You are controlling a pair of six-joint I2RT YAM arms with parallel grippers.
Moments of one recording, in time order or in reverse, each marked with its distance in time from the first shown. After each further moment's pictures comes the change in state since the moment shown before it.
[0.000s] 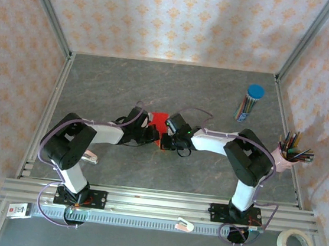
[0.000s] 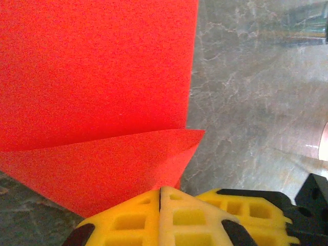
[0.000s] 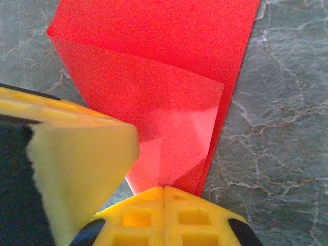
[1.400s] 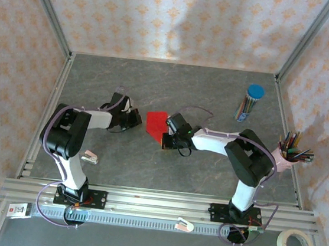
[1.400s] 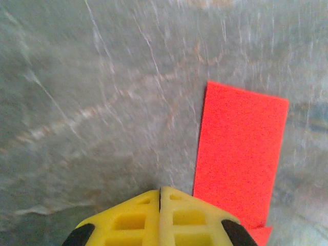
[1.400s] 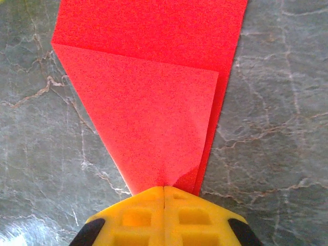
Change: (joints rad) left arm 0.306 0.076 0.114 -0.105 -0.004 0.167; right arm -0.009 -0.010 0.000 -0.023 0.059 -0.090
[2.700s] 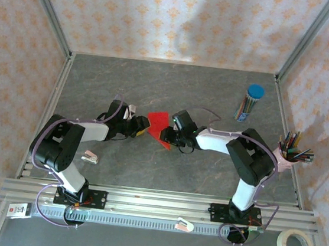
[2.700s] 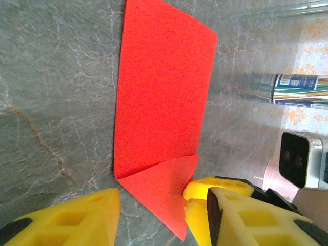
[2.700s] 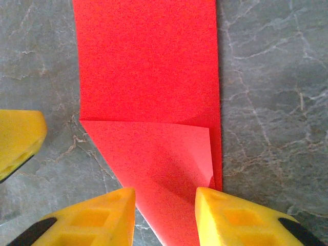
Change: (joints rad) left arm -0.071 -0.155 -0.201 0.203 0.161 -0.235; right arm -0.057 -0.003 -0.047 0.182 -0.082 0.249
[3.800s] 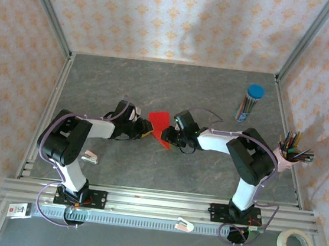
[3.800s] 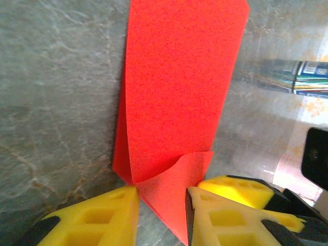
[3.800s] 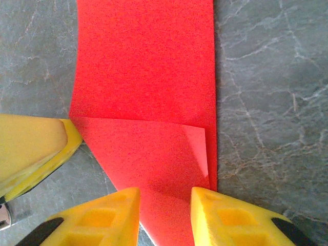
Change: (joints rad) left arm -0.045 0.085 0.066 -0.046 0.004 -0.018; right arm -0.019 0.002 -0.026 0.045 -0.038 0.023
